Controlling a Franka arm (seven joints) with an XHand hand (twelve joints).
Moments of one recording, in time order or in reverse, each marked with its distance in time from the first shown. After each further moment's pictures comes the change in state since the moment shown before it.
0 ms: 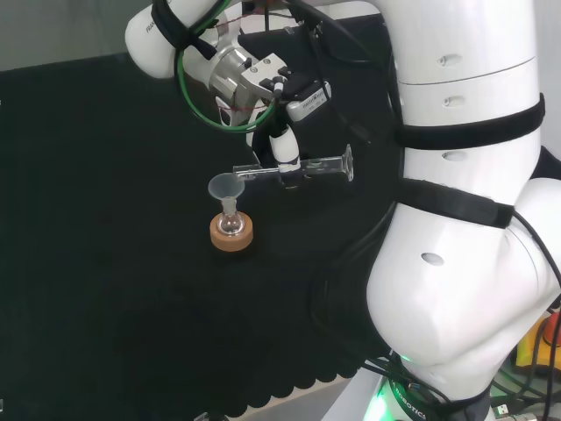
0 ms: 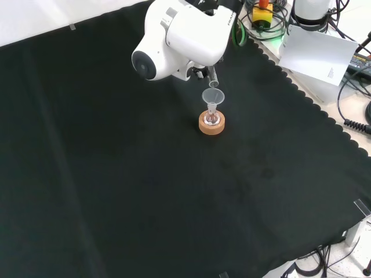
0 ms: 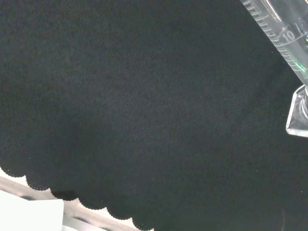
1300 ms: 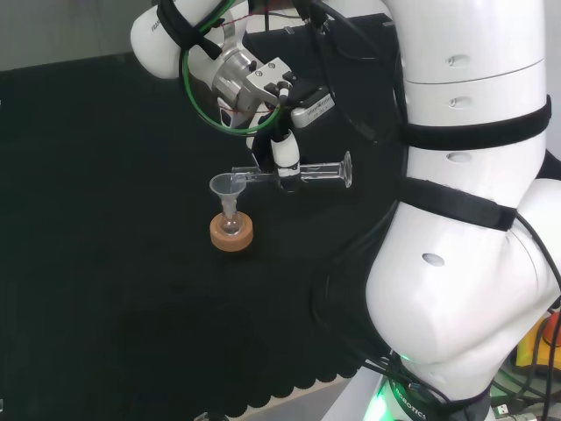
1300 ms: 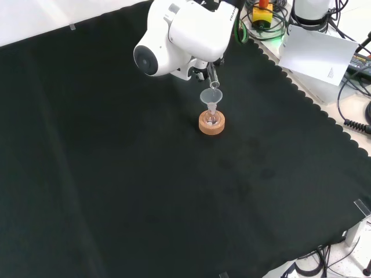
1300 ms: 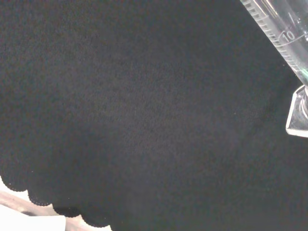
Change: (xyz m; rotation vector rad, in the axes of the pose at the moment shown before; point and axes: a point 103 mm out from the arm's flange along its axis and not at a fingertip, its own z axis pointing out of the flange) arm 0.001 0.006 0.006 -0.058 0.010 -0.025
